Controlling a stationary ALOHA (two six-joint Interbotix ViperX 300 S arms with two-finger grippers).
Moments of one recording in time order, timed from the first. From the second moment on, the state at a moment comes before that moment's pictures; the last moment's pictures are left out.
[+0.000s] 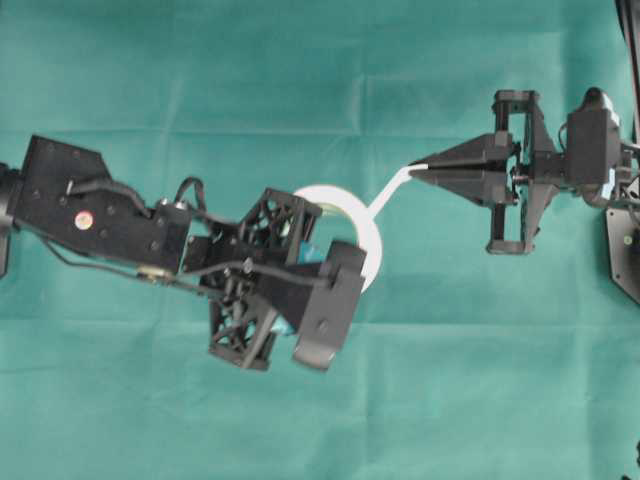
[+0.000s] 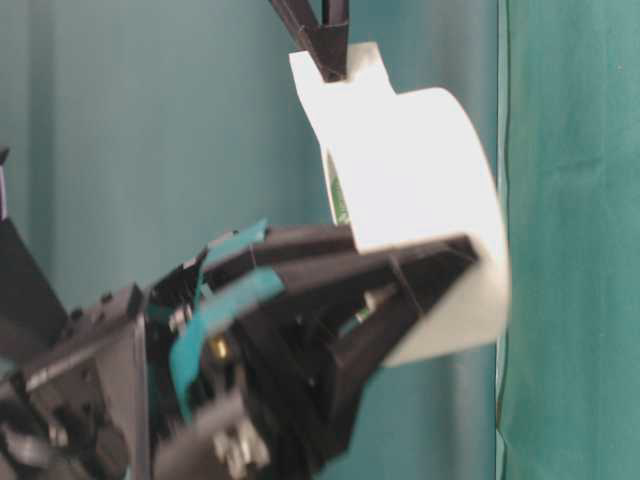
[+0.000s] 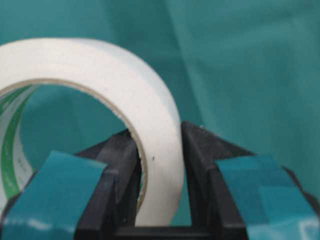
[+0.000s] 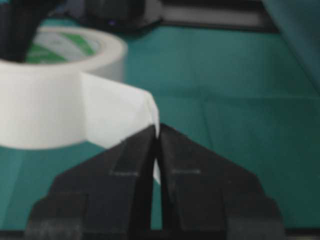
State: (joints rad) left arm -0.19 0.04 0.21 0.00 0.72 0.22; right arm -0.12 -0.43 1.12 0.01 -0.56 0.05
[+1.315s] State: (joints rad) left arm -0.31 -0.03 0.30 0.00 0.68 0.49; right arm -0.13 -0.44 1.12 0.01 -0.56 0.05
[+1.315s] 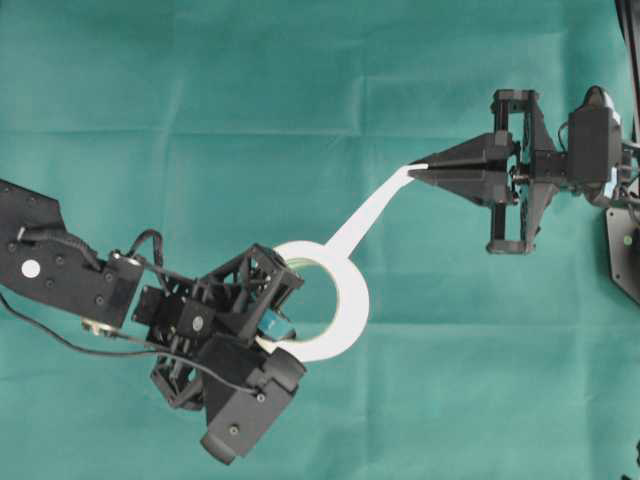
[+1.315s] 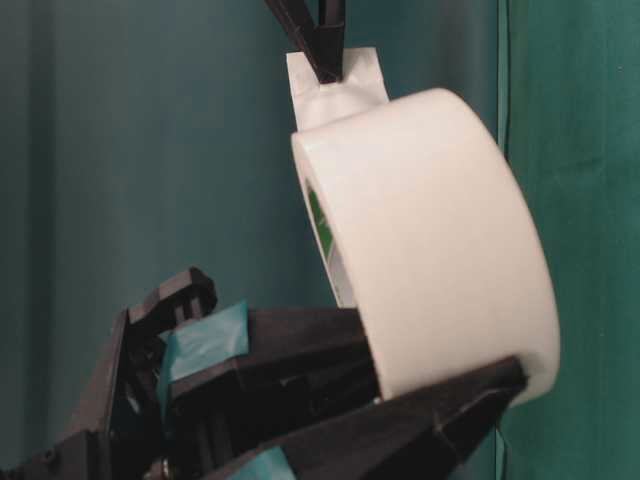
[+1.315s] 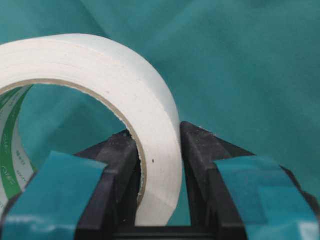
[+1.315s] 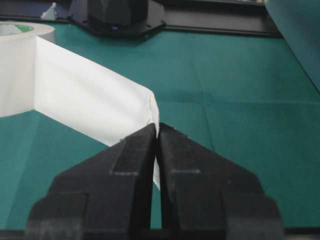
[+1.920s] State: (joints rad) left arm -0.37 -0.07 0.33 0.00 0.64 0.53; right arm -0.14 -0.43 1.12 0.01 -0.56 0.05
